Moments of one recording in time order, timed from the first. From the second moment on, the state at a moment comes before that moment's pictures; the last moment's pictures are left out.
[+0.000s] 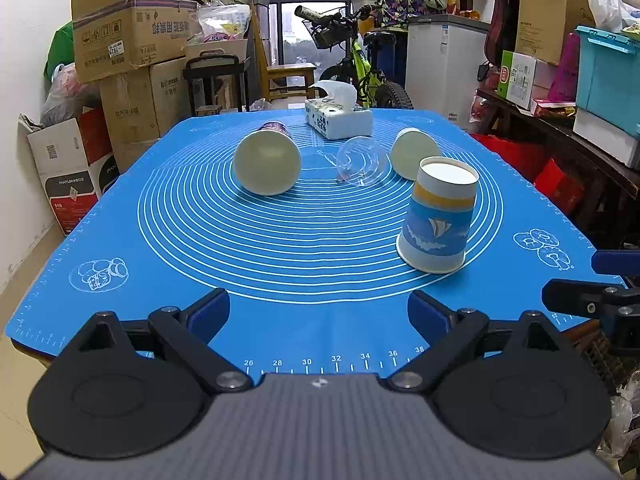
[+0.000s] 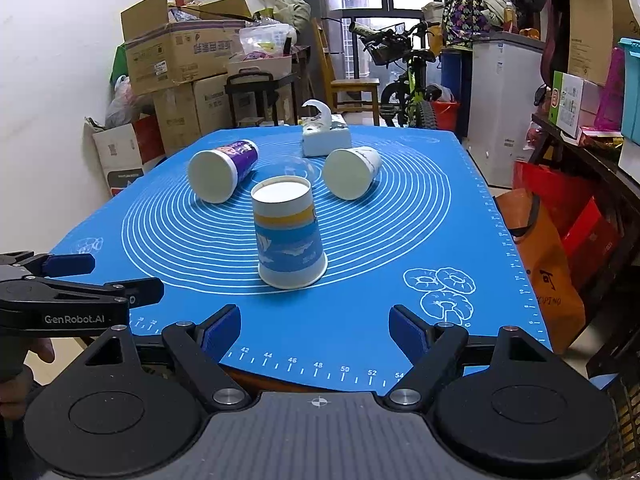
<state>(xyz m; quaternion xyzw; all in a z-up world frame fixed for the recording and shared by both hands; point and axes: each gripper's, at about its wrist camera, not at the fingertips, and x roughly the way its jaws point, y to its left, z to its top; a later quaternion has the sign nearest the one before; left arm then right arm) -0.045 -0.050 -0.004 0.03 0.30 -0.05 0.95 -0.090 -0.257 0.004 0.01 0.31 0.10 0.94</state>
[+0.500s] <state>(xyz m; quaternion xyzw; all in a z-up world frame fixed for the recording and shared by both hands) -0.046 -0.050 -0.003 0.03 0.30 -0.06 0.95 -0.089 -0.255 0.005 0.01 0.32 0.11 0.94</state>
